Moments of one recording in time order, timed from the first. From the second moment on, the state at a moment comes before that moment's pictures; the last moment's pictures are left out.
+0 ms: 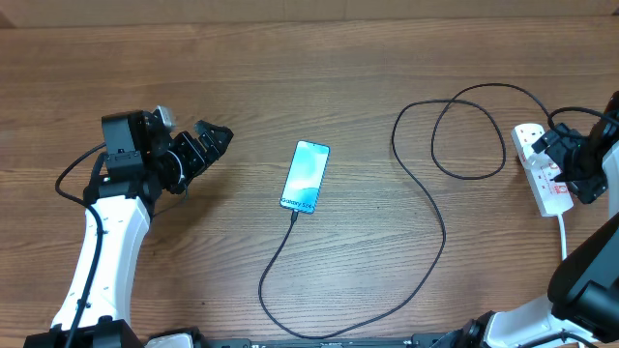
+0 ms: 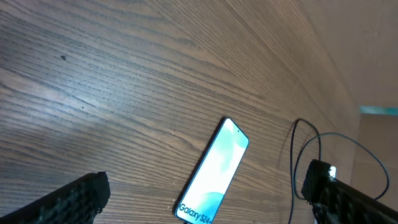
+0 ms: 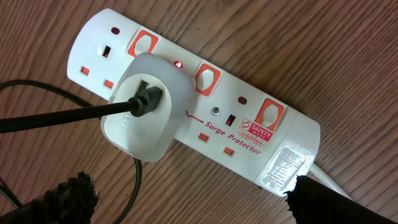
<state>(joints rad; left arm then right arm) 0.14 1.40 0.94 -0.47 0.51 -0.59 -0.53 1.77 1.34 -0.87 -0.02 0.38</state>
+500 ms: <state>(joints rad) 0.14 1.28 0.94 -0.47 0.51 -0.59 -0.53 1.77 1.34 -0.87 -0.02 0.38</state>
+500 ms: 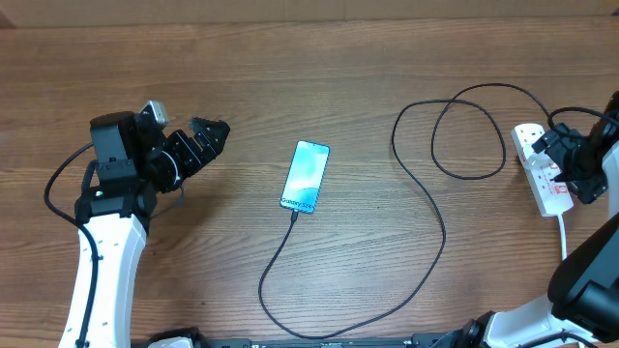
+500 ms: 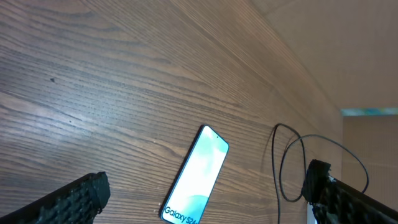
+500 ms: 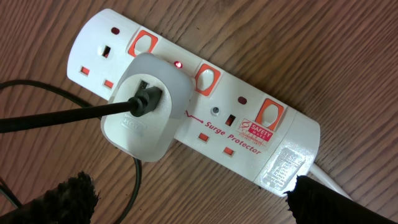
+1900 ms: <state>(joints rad) 0.14 1.24 0.88 -0.24 0.51 -0.59 -0.53 1.77 1.34 -0.87 -0.02 0.38</state>
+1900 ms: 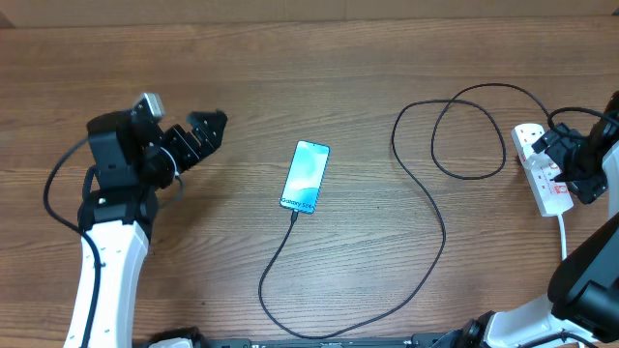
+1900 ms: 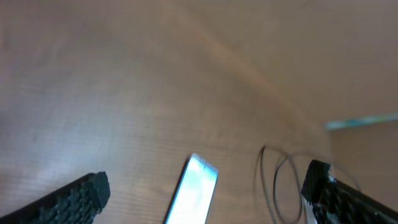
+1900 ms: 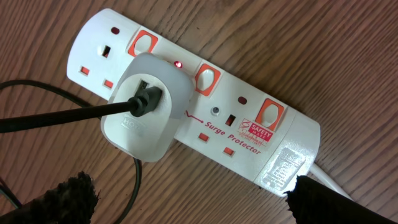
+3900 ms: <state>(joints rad) 0.07 0.03 0.02 0.01 0.51 -0.59 -0.53 1.77 1.34 -0.87 -0.02 0.38</state>
